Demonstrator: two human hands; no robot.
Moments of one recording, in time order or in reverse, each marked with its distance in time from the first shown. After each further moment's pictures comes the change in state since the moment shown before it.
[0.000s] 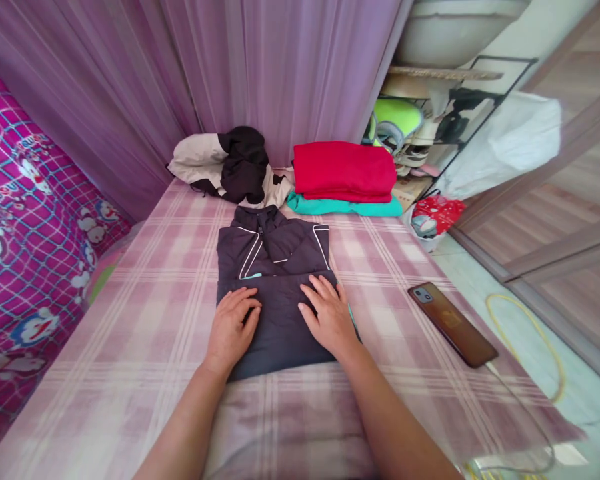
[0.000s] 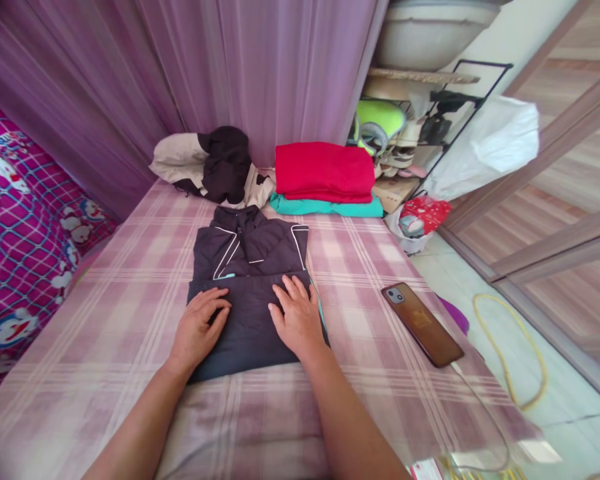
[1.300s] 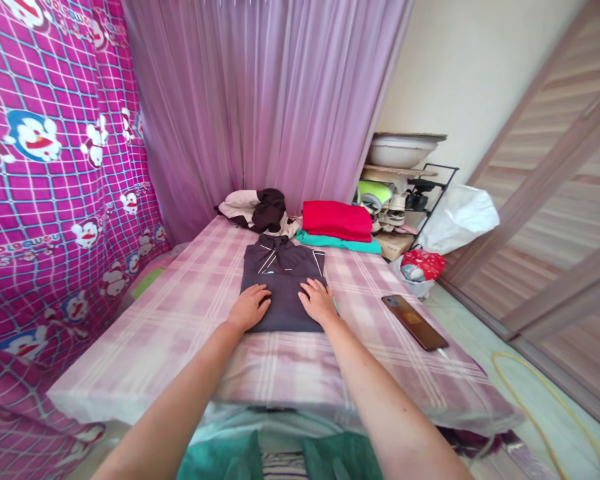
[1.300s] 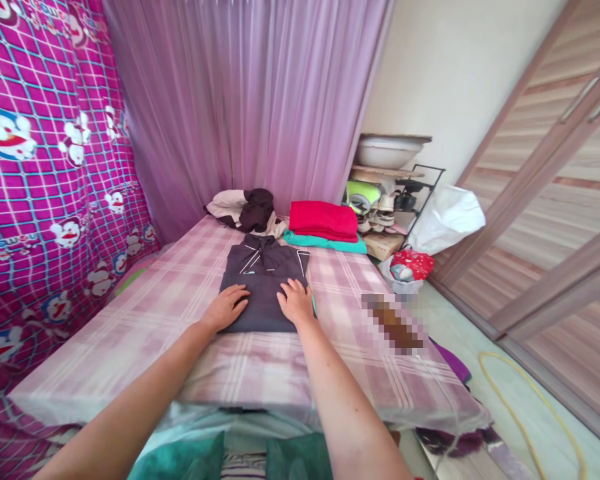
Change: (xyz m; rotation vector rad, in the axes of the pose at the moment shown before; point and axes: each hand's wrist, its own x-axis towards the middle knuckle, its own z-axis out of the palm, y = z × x) left_hand -0.018 0.001 -0.004 0.113 -0.028 0.093; right_hand 0.004 -0.005 0.002 -0.069 0.019 -0.004
